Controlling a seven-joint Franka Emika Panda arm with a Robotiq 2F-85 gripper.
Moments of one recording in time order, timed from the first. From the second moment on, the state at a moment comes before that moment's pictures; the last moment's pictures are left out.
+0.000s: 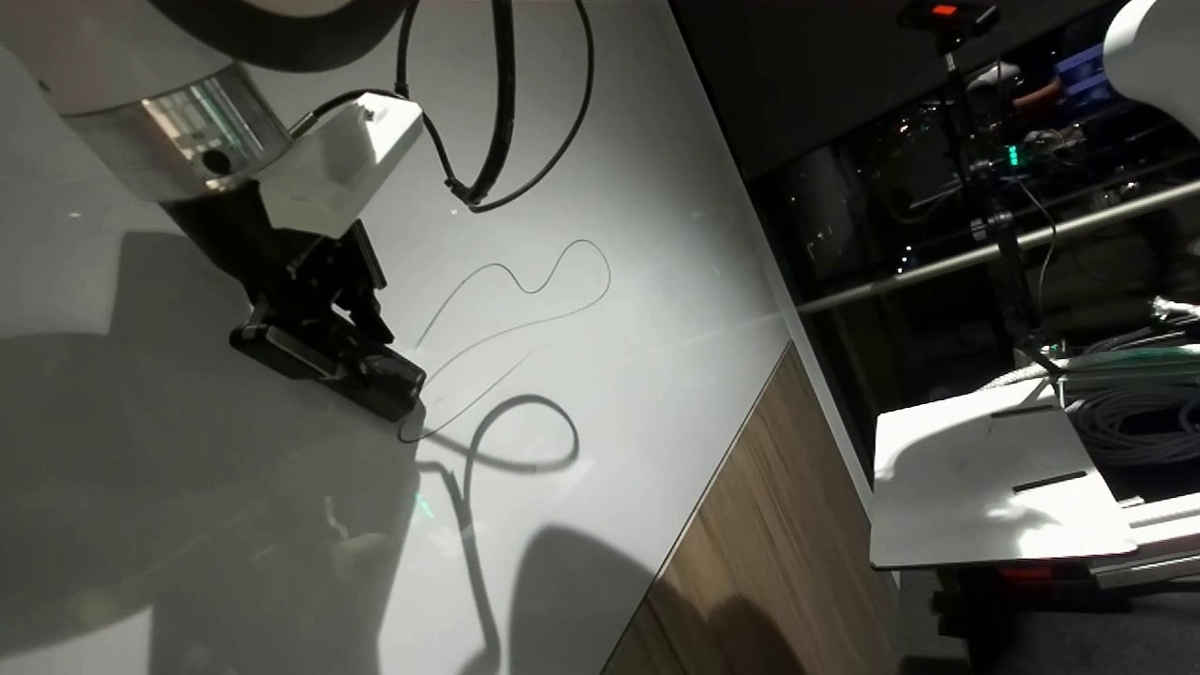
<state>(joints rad) 0.55 0.52 0.26 -1.16 -0.80 1.73 0.55</state>
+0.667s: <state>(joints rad) 0.61 0.66 0.18 -0.92 -0.70 1.56 0.51</state>
